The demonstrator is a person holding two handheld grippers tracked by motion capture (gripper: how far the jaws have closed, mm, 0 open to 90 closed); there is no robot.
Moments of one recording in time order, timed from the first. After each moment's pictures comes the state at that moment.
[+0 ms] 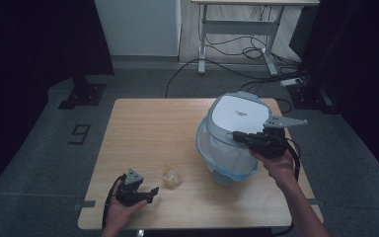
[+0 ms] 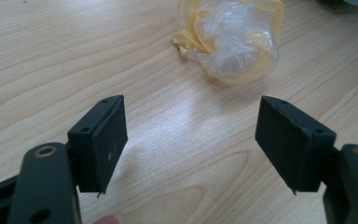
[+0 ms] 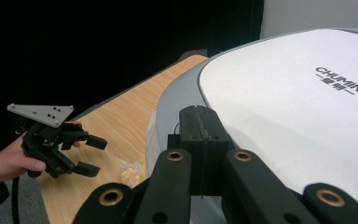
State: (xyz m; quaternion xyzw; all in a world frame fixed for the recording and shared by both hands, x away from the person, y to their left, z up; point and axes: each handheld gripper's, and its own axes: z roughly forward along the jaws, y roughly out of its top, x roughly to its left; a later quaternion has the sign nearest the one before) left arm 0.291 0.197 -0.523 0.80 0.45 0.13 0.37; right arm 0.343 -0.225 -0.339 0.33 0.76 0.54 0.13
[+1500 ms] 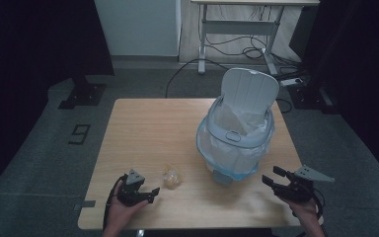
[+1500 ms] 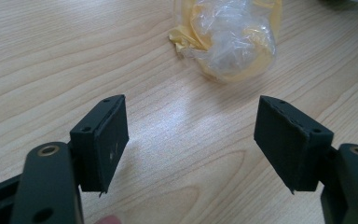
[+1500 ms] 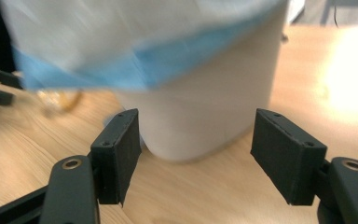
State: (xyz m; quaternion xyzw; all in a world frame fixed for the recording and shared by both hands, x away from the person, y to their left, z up) left arm 0.291 0.194 -0.525 0.80 0.45 0.13 0.37; right arm 0.285 -0.334 -0.491 0.42 0.72 0.52 0.19
